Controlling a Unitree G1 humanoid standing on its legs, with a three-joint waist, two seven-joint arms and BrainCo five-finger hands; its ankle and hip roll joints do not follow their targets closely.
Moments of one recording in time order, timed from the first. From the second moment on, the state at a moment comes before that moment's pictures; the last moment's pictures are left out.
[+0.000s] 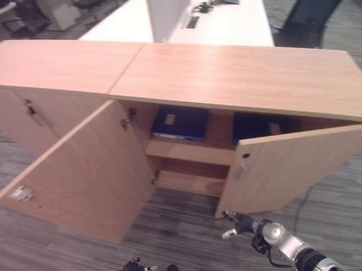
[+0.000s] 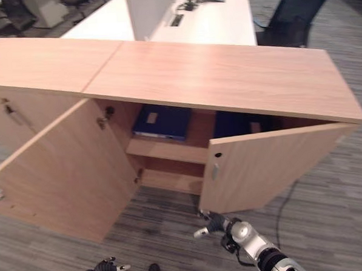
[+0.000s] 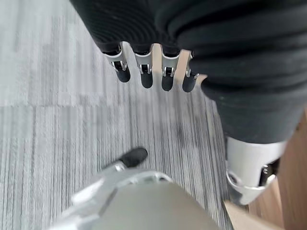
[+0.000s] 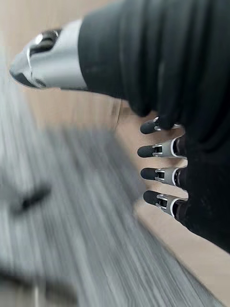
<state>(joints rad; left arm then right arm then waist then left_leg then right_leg) -0.04 0.22 -0.25 1.25 0.05 -0.01 0.03 -0.18 -0.34 0.59 1.07 -0.16 -0.02 0.17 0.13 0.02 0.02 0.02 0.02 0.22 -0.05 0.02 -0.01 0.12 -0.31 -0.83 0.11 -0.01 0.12</state>
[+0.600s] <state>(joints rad) -0.04 0.22 -0.32 1.30 0.05 -0.05 0.05 -0.12 -0.22 0.38 1.37 -0.10 0.03 0.00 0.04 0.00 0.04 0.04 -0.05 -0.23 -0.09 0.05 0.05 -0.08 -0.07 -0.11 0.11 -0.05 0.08</state>
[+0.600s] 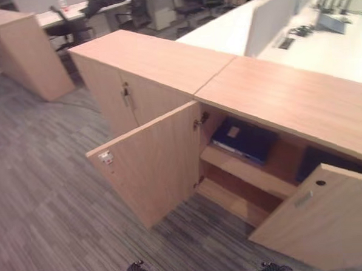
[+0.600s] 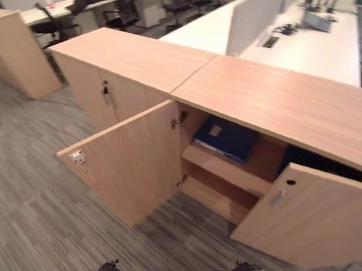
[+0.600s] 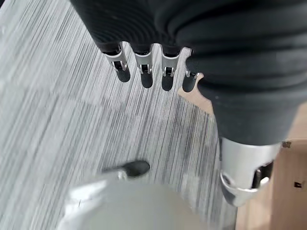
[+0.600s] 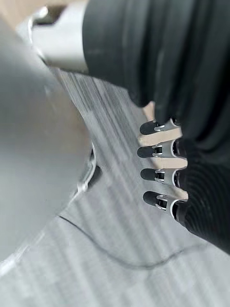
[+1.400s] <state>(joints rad) -0.16 0.44 -0.04 0.86 -0.30 -0.09 0.15 -0.08 -0.29 0.35 1.34 -0.10 0.03 -0.04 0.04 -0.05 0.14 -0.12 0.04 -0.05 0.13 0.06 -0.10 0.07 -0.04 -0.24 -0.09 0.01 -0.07</state>
